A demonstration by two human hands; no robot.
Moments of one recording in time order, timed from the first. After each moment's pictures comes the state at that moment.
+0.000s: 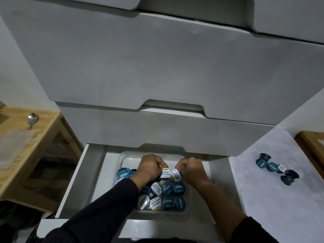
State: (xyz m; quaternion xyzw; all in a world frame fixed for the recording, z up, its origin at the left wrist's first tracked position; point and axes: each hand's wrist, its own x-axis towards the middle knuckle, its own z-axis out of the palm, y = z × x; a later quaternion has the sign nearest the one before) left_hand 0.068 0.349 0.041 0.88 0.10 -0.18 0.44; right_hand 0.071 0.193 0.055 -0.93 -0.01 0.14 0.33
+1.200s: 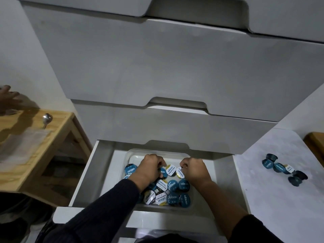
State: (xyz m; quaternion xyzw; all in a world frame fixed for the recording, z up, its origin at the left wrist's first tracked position) left_hand 0.049 0.368 0.046 0.94 0.00 -0.14 0.32; right_hand 0.062 0.199 0.052 -0.96 -0.04 0.14 0.23
